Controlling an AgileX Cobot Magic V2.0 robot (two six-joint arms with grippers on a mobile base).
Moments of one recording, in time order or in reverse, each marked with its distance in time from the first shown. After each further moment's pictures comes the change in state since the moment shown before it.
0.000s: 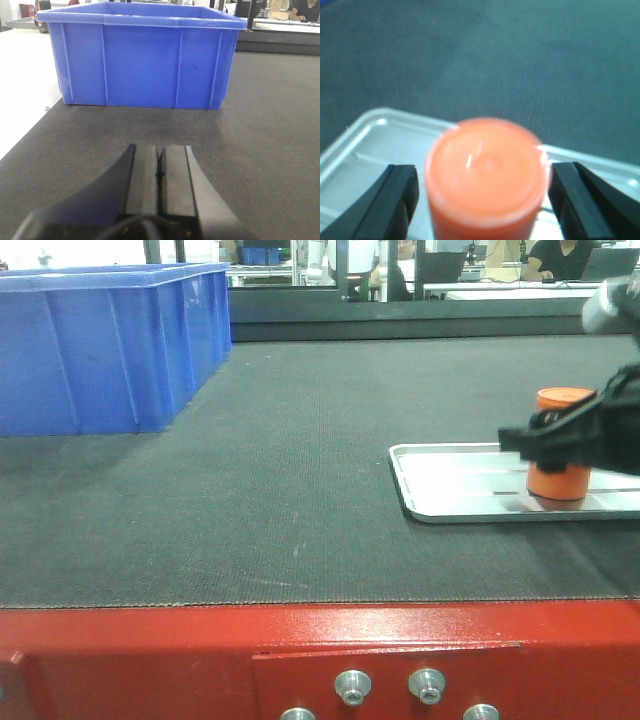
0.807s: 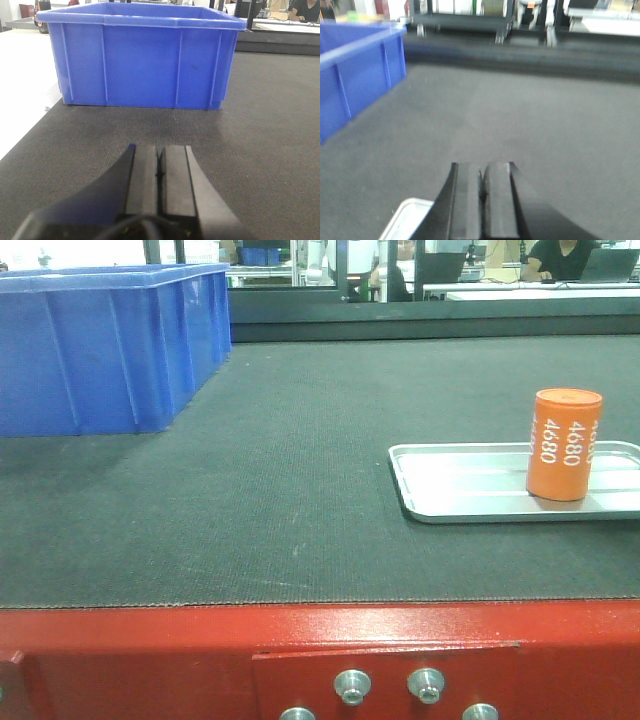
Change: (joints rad) left arm 0.000 0.000 0.000 0.000 0.000 0.000; right arm 0.000 -0.927 -0.076 -0.002 0.801 0.072
